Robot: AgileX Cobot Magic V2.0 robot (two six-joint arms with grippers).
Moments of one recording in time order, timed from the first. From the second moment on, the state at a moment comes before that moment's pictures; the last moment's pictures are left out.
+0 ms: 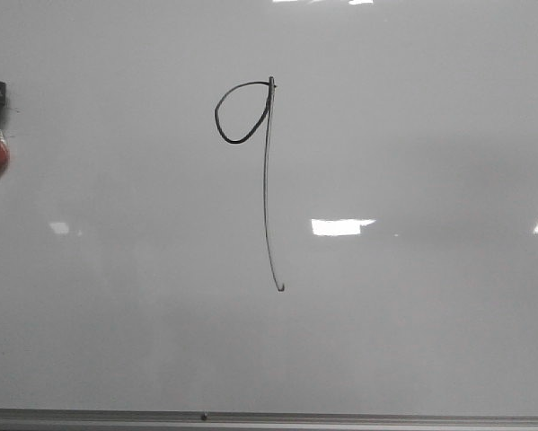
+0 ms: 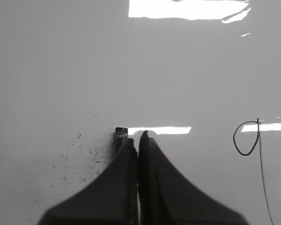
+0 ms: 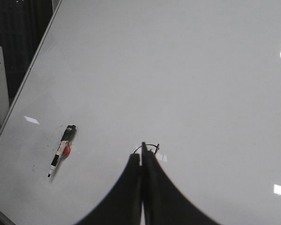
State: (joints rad) left arm -0.16 0.23 -0.33 -0.18 0.16 0.13; right arm 0.49 0.10 -0.26 0.90 0.08 -0.83
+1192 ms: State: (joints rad) left arm -0.02 -0.01 0.01 -0.02 0.15 -0.02; right arm 0.49 0.10 -0.26 0.90 0.08 -0.83
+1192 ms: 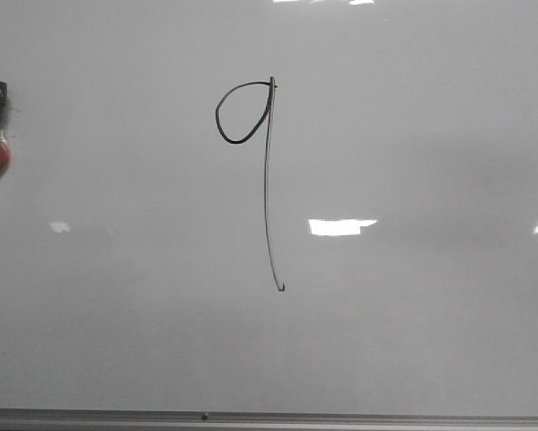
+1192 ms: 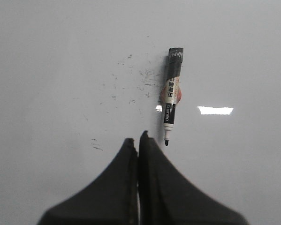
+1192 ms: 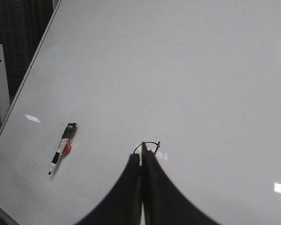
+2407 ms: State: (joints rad) left arm -0.02 -0.01 0.01 -0.02 0.15 -0.02; right arm 0.19 0.10 -0.13 0.25 0.07 -0.19
